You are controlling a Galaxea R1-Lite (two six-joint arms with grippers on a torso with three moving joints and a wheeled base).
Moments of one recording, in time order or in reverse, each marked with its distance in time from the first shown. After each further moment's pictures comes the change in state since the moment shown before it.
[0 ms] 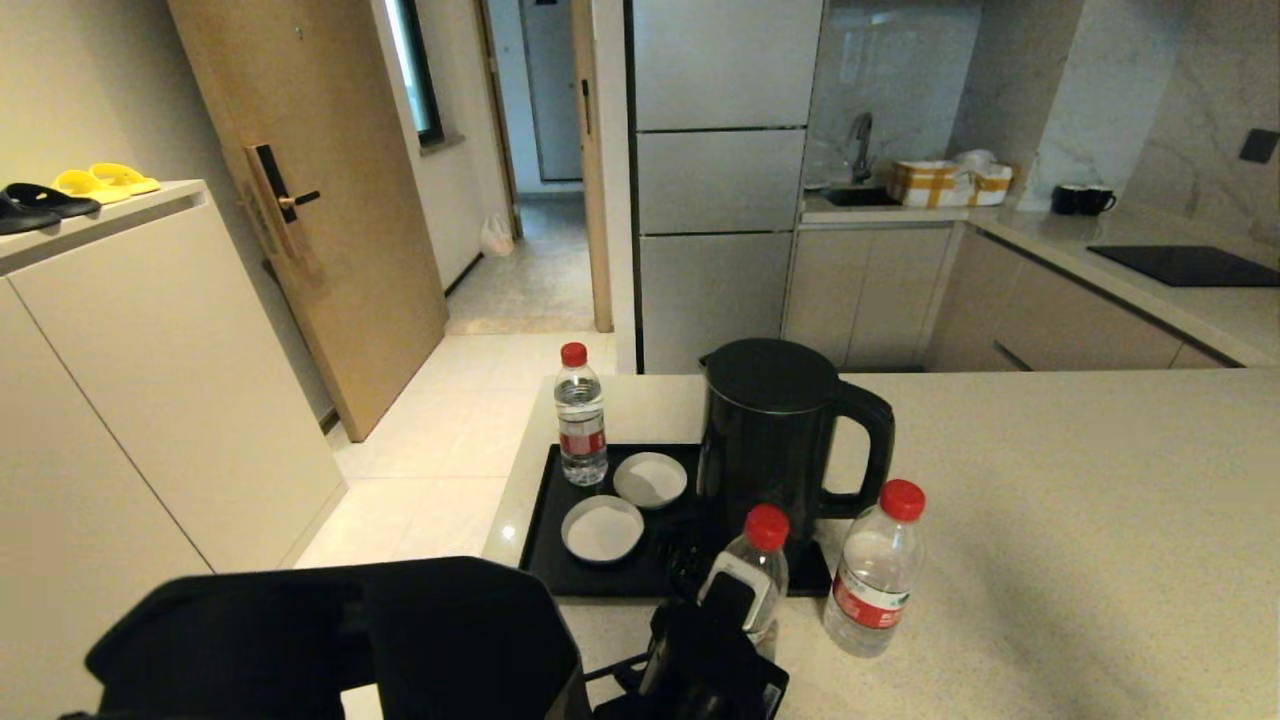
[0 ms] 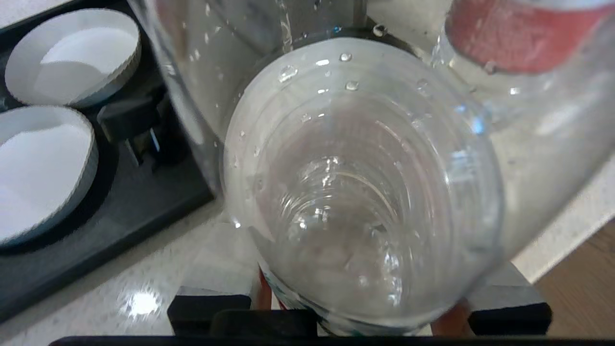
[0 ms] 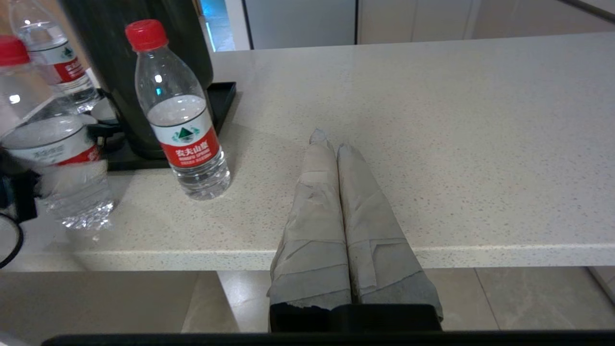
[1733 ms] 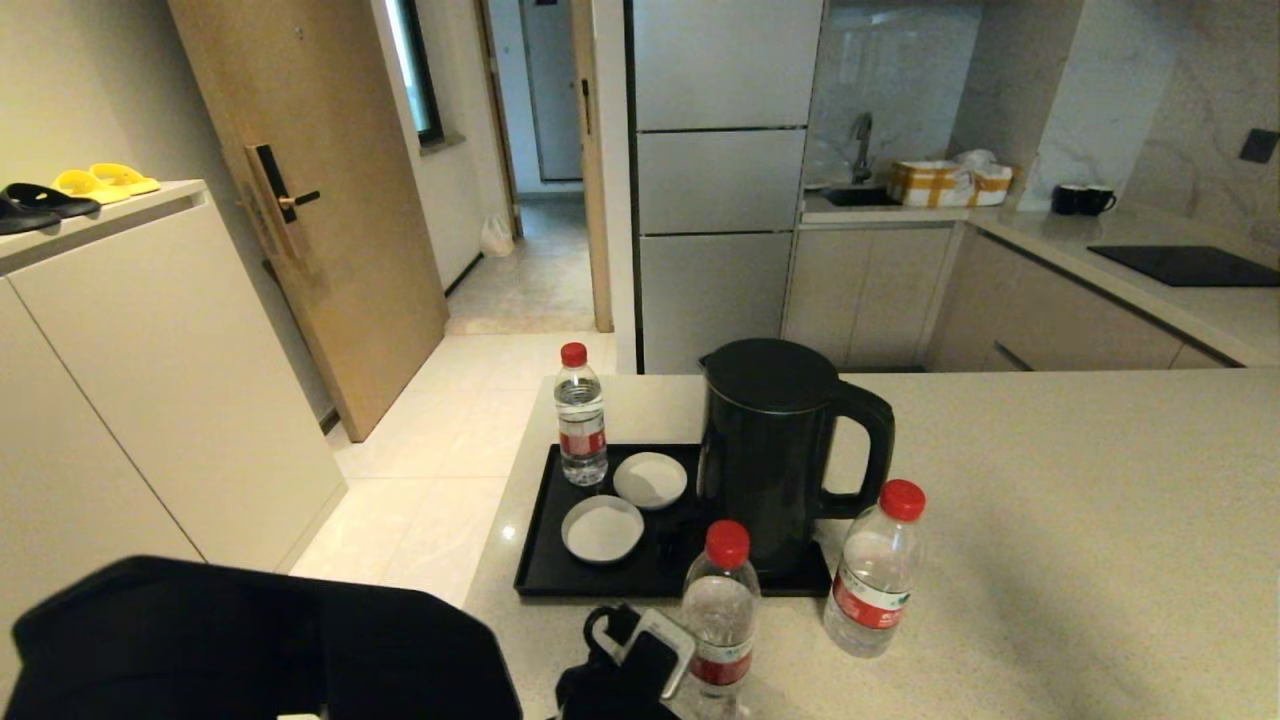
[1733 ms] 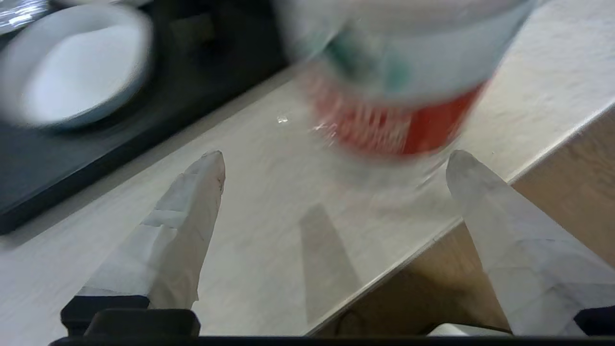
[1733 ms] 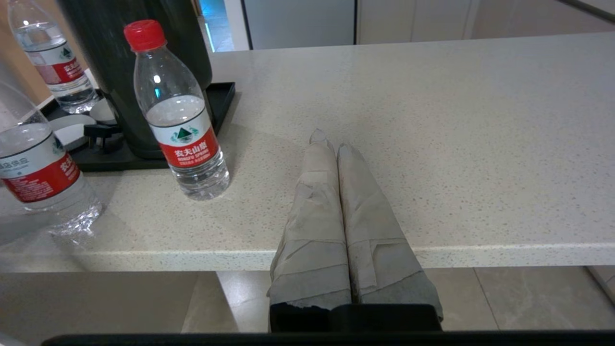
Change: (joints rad) left arm 0.008 -0.069 0.356 -0.240 -0.011 0.008; right arm 0.001 0.000 0.000 0.000 0.000 0.000
